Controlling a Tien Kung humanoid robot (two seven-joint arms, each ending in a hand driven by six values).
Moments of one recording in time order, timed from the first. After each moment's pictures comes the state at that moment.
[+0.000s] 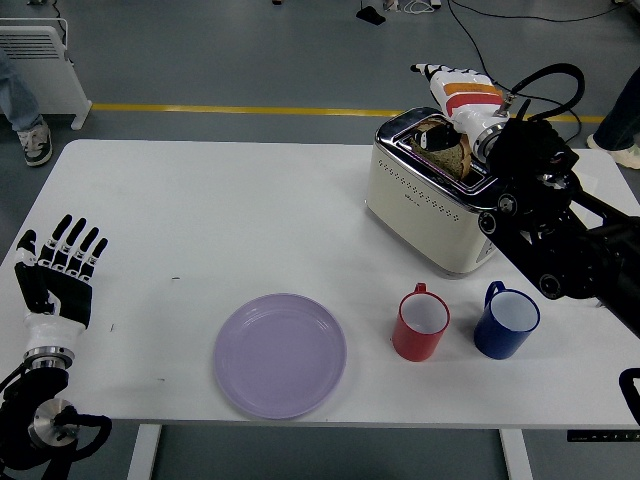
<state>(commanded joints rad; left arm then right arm) -0.05 0.00 -1.59 -1.14 0.65 -0.08 -0.34 1.01 -0.10 0.75 0.82 -2.00 -0.14 -0.26</state>
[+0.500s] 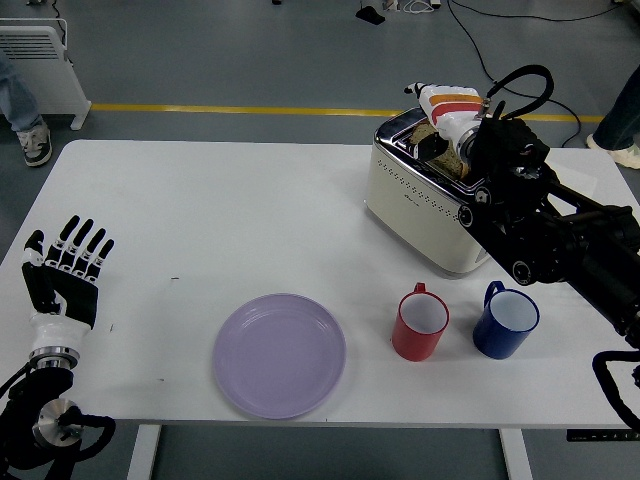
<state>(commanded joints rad) -0.06 0.00 -1.57 -1.13 0.65 -0.08 -0.34 1.09 -0.01 0.69 0.61 -1.98 -0.11 -0.26</state>
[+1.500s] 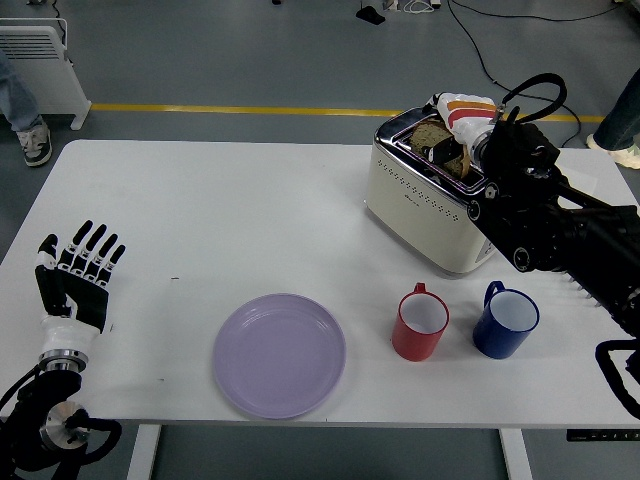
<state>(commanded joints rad) -0.06 0.00 -1.54 -1.11 0.65 -0.08 -0.34 1.14 0.00 0.57 0.42 -1.81 -0.16 -0.19</state>
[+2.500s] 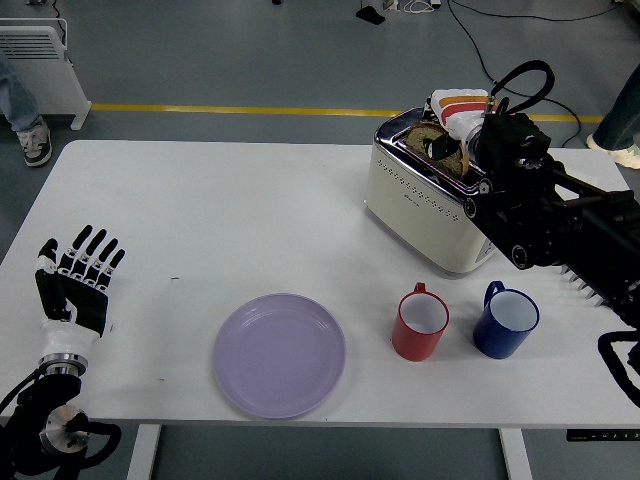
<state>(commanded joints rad) -0.05 0.00 -1.54 -1.11 0.65 -0.08 -0.34 1.18 0.00 0.52 0.48 -1.90 -0.10 -0.23</state>
